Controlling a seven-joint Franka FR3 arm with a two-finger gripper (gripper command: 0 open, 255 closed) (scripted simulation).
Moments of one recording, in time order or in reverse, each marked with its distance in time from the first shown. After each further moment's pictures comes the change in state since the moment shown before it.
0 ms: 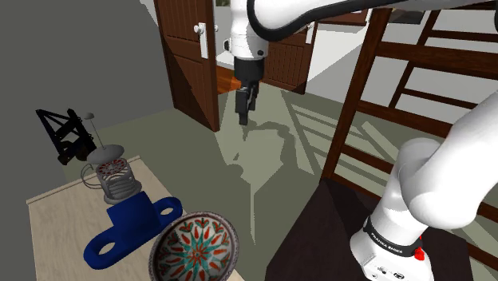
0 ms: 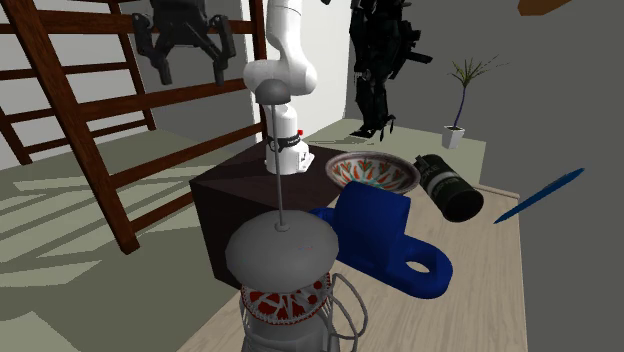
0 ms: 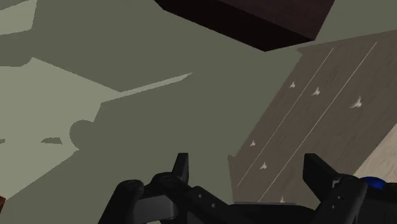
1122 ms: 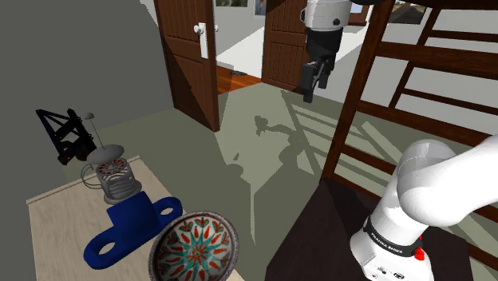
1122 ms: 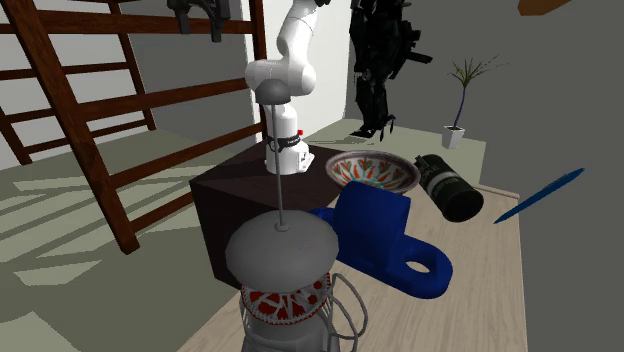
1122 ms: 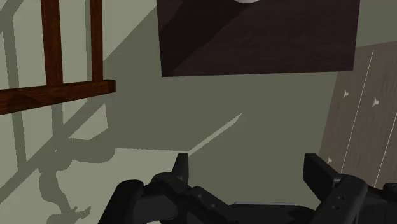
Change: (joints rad) arm -0.149 -0.438 -0.013 -0.152 -0.118 -0.314 0.242
